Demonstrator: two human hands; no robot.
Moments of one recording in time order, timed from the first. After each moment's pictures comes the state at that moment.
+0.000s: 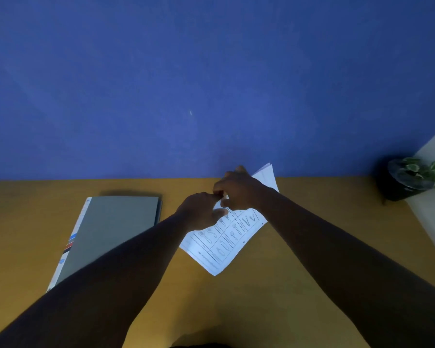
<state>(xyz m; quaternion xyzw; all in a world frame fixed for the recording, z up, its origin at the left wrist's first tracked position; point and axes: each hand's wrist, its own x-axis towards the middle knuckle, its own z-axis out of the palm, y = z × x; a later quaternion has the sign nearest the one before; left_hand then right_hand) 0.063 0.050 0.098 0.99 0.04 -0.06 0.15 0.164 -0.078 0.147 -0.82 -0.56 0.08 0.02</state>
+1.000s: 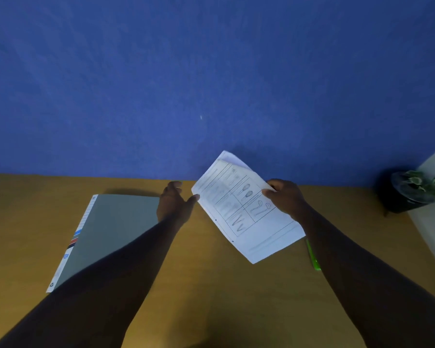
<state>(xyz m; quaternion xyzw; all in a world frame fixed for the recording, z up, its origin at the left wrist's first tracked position) 0.040 0.093 0.086 0.83 0.41 0.12 0.35 0.196 -0.150 0.117 -0.91 -0.21 0.16 0.33</state>
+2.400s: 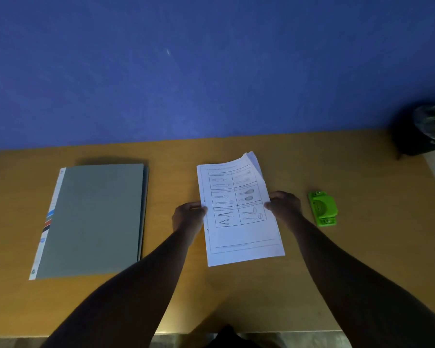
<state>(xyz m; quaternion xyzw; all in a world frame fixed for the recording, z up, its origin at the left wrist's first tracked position) 0.019 0.027 -0.044 0.65 0.52 -0.02 0.55 0.149 -0.184 -0.028 -0.90 0.06 0.27 0.33</state>
